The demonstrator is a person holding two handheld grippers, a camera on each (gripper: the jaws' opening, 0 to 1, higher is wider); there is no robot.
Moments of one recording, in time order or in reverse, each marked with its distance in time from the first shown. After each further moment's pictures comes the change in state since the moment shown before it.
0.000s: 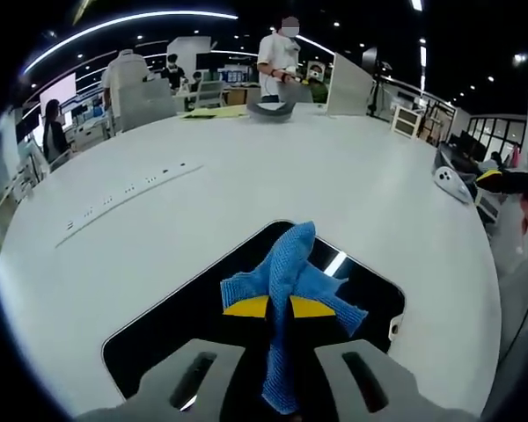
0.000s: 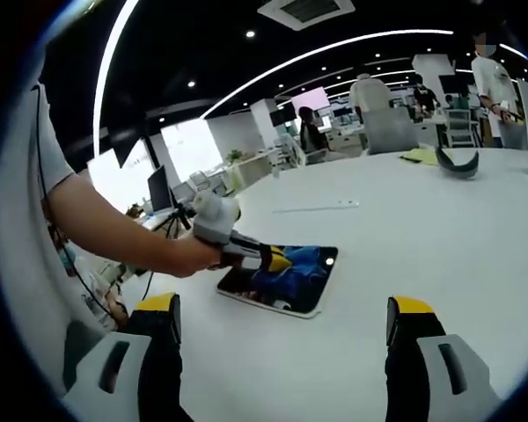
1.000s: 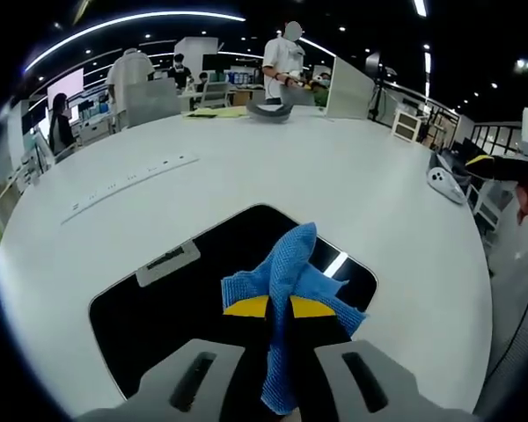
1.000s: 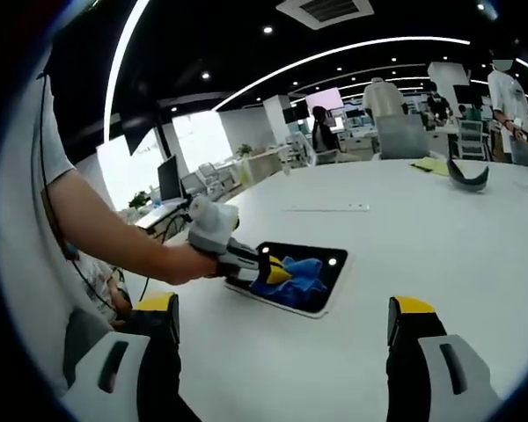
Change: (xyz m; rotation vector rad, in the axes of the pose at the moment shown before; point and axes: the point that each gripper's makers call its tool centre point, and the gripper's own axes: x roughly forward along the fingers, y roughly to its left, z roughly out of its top) left arm -0.019 -0.027 -0.019 -0.041 -0.020 0.011; right arm -0.003 0.016 0.002 -0.072 0.020 0.032
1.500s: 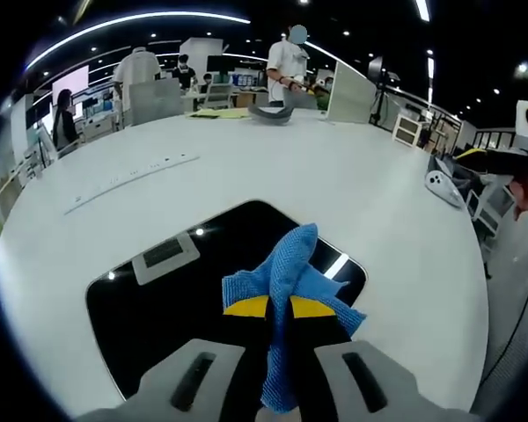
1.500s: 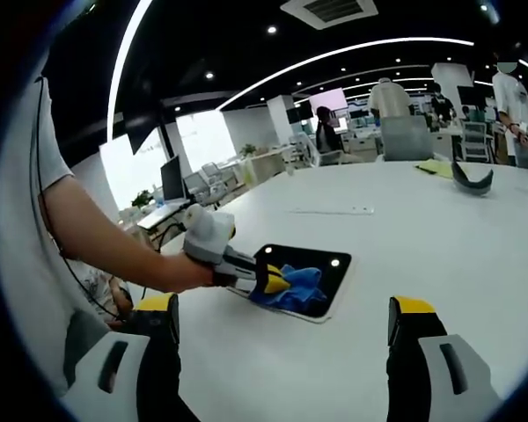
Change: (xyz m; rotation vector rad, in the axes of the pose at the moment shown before) left arm -0.006 -0.007 -0.006 -0.022 -0.016 0.005; right arm 0.003 0.001 0.005 -0.008 -0.001 0.013
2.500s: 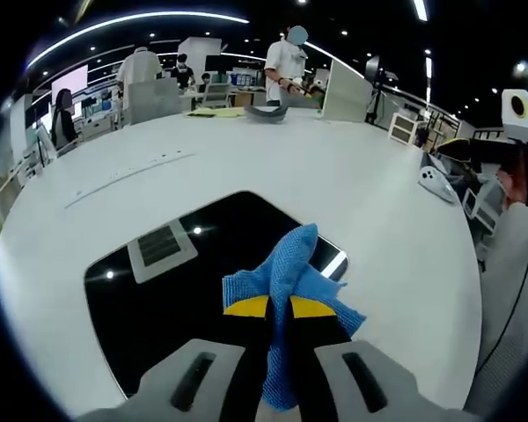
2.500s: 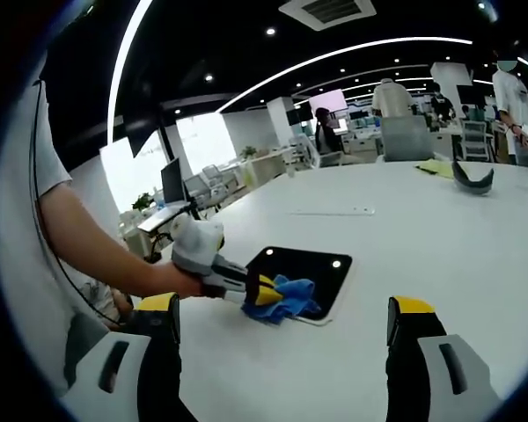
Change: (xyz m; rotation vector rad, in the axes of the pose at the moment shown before) left arm -0.012 -0.014 -0.012 0.003 0.004 -0.011; right arm 0.002 0.000 0.002 0.011 -0.011 0.005
